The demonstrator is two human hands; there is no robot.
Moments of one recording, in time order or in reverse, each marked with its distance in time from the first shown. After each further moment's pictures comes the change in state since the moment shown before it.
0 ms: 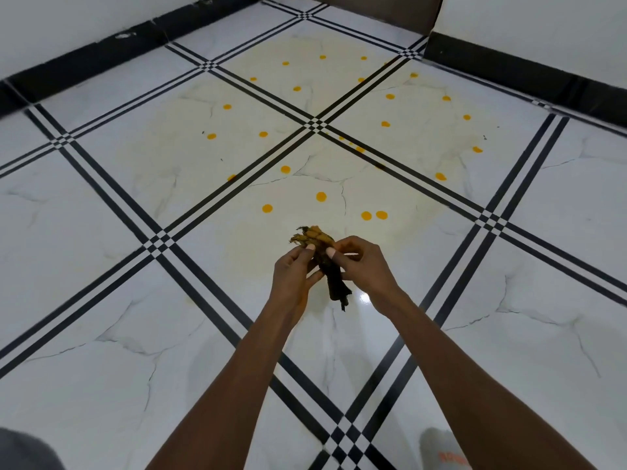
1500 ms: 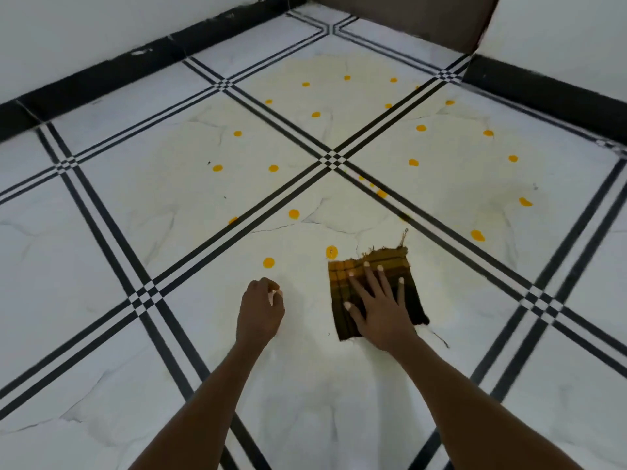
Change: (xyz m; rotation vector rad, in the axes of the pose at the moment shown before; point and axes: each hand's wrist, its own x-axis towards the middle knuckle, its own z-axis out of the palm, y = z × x) left_hand 0.152 0.012 -0.053 1.119 0.323 0.271; right_hand 0.160 0.080 -0.032 -1.163 -0.132 -0.290
